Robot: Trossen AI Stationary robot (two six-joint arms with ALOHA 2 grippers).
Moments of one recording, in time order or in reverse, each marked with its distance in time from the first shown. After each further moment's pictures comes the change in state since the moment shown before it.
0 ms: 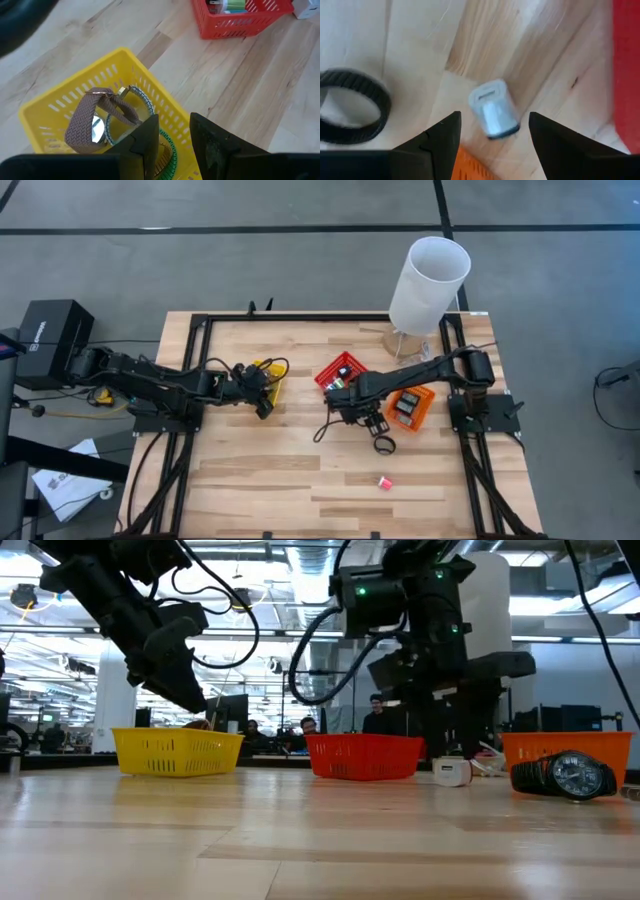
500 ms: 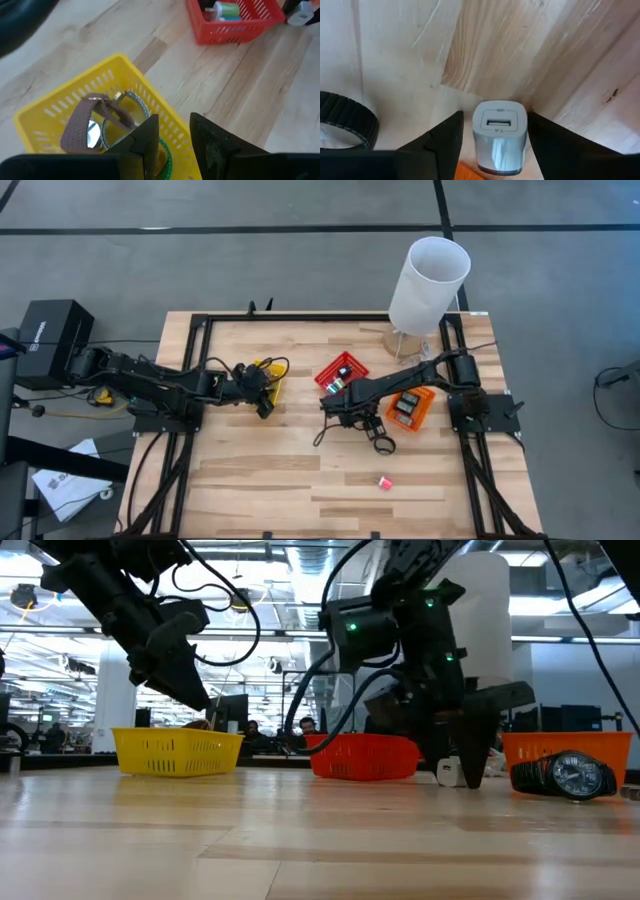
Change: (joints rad) left arm -0.002 -0.005 0.000 0.023 0.001 0.000; right arm 0.002 0.119 0.010 0.006 0.007 0.045
